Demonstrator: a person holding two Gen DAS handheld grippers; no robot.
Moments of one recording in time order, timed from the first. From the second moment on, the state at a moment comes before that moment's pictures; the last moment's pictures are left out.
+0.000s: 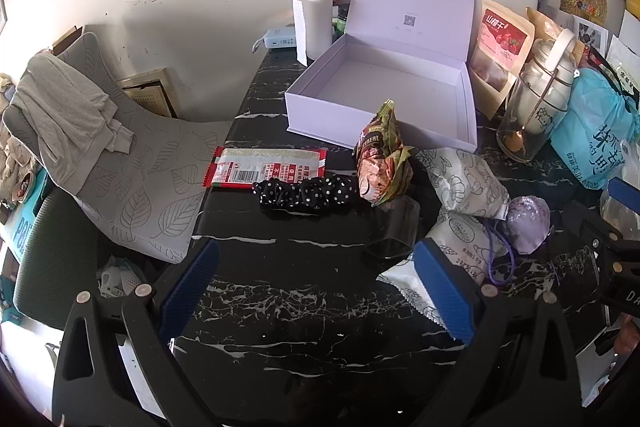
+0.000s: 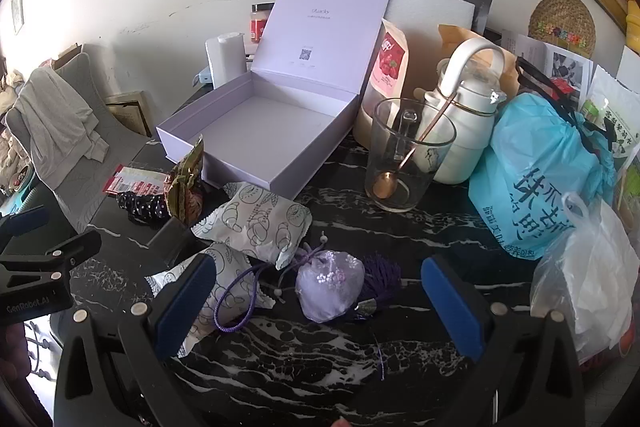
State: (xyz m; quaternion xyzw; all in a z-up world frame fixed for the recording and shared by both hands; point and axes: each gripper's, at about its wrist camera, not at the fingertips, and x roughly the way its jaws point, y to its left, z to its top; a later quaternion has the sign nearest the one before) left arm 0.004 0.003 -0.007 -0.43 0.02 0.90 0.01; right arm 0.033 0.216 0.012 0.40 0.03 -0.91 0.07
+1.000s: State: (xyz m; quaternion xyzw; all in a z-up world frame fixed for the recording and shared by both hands) left arm 0.050 0.026 -0.012 -0.43 0.02 0.90 0.02; right arm 0.073 0.229 0.006 0.39 0.02 -0.92 0.08
